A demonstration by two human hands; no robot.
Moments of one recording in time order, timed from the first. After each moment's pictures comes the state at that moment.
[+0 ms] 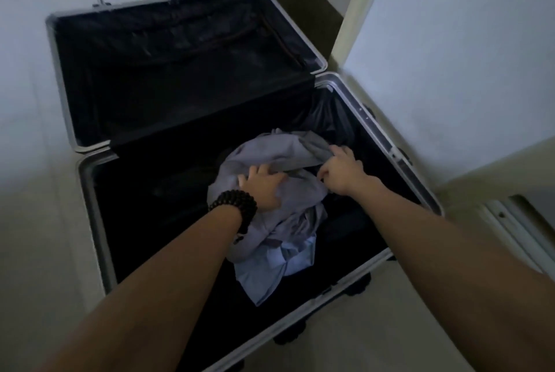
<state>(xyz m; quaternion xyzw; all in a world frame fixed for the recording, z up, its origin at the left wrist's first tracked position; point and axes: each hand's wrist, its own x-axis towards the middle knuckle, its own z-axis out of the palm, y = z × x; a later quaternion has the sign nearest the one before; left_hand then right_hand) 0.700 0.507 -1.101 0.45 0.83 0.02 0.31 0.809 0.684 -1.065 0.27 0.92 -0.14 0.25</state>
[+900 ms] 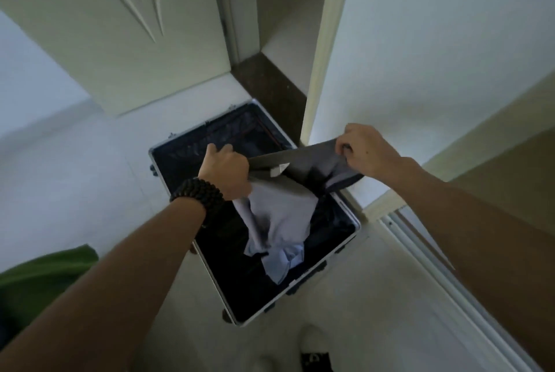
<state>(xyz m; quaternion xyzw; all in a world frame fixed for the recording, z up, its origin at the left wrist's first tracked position) 0.661 0.460 -0.526 0.53 0.82 -0.20 0.07 0.851 0.685 -0.517 0.20 0.97 -0.15 0.00</state>
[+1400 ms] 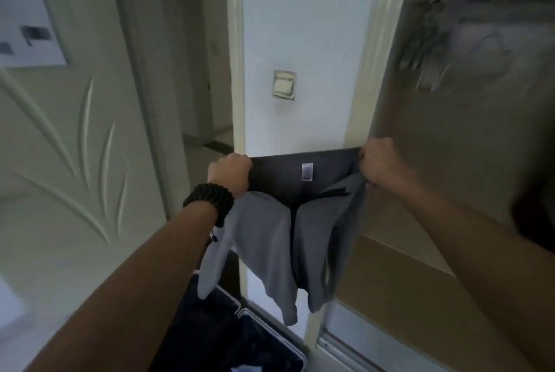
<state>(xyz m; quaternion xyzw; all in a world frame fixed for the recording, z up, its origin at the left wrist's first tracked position) 0.771 0.488 0.021 0.57 0.81 0.08 -0.11 1.028 0.603 0.063 0.57 0.80 -0.05 -0.18</state>
